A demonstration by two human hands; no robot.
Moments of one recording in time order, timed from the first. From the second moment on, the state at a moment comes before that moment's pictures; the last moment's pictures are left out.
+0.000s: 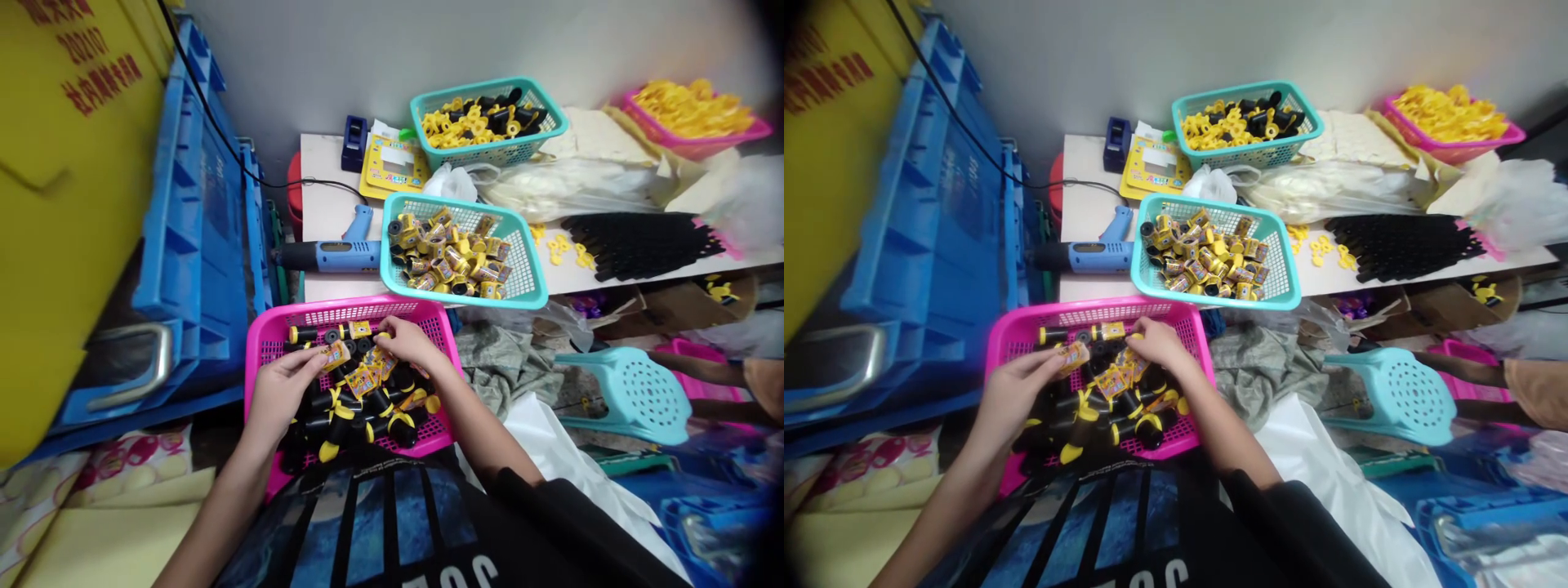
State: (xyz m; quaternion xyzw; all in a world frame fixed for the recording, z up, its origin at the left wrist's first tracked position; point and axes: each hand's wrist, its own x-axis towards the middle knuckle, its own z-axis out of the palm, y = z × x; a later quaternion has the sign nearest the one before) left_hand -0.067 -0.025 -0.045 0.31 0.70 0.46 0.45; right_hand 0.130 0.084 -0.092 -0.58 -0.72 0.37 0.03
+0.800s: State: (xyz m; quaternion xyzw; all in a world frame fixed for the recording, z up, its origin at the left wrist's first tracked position) left_hand -0.064 -0.030 -0.041 0.37 0.62 0.47 0.51; right_hand 0.135 0.032 -0.052 -0.36 -0.57 0.66 0.32
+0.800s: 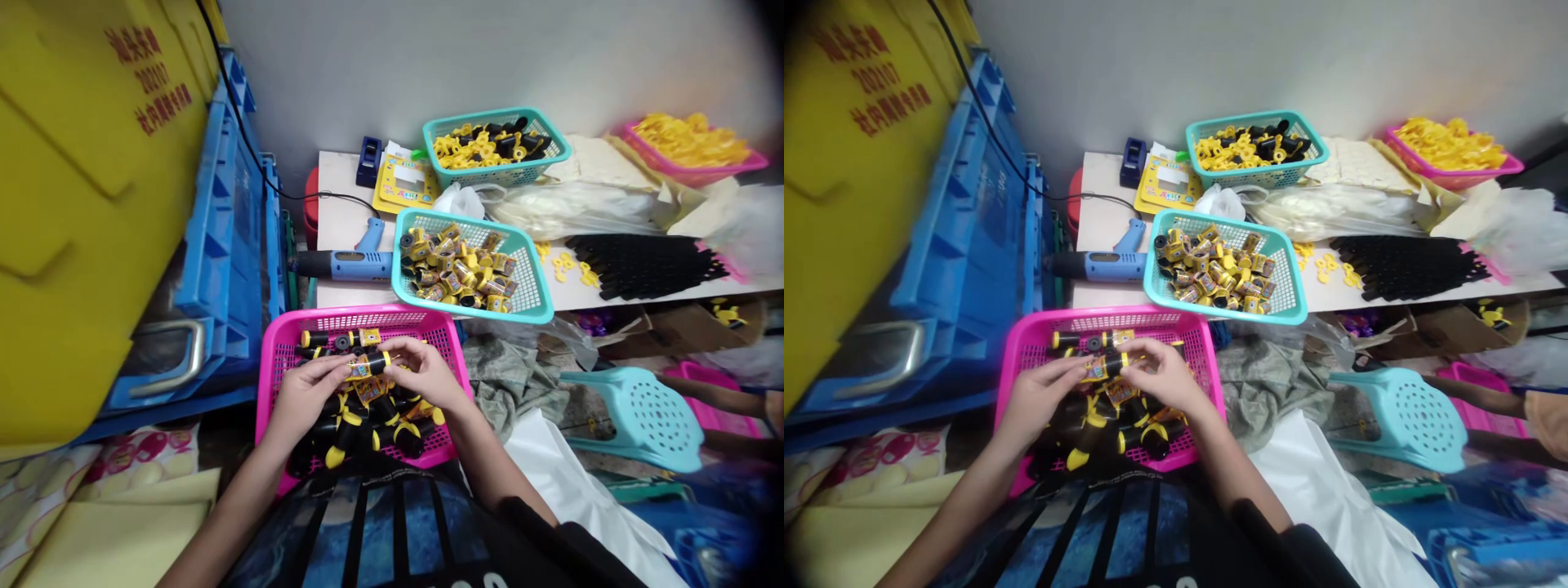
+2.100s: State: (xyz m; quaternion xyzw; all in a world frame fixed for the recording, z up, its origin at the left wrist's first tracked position) left_hand -0.040 -0.027 -0.018 0.36 0.51 0.49 0.61; right_hand 0.164 0.082 0.001 -0.50 -0.72 0.25 0.42
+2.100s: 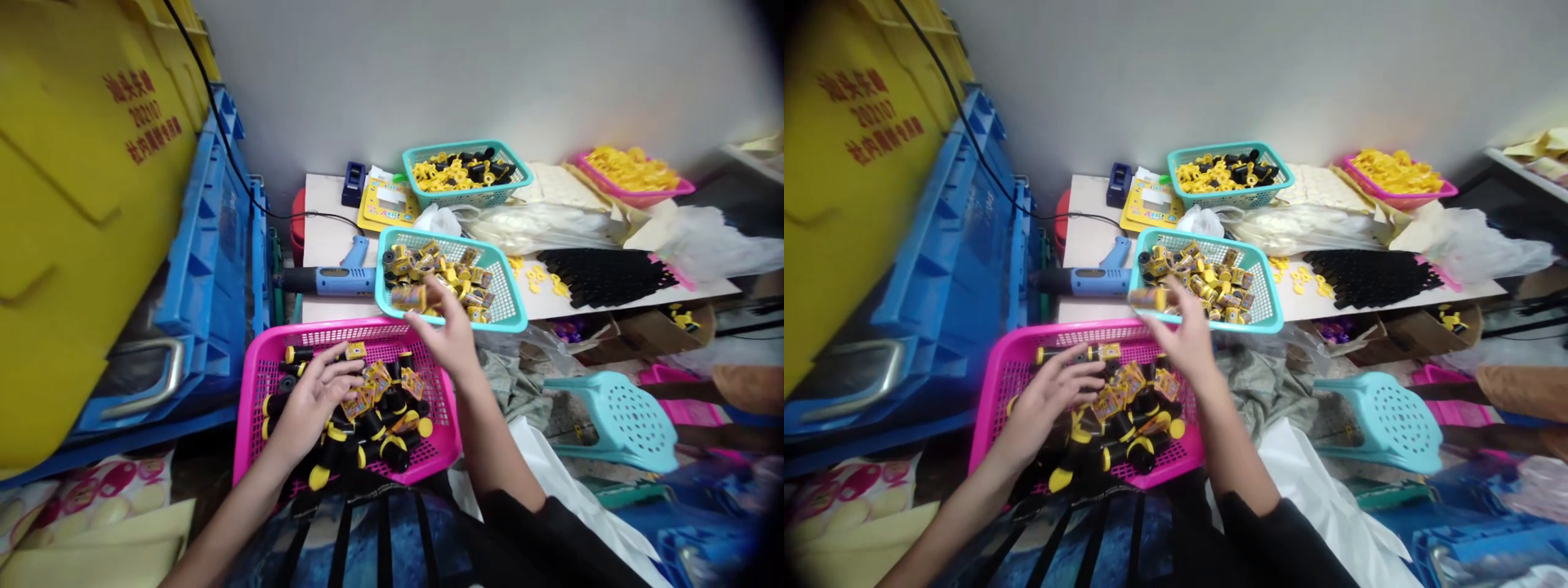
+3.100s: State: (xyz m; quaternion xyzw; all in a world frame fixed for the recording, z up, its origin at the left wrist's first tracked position) left_hand -0.016 -0.002 -0.044 0.81 0.49 0.07 0.30; right_hand 0.200 0.082 -0.035 -0.48 -0.81 0.28 0.21
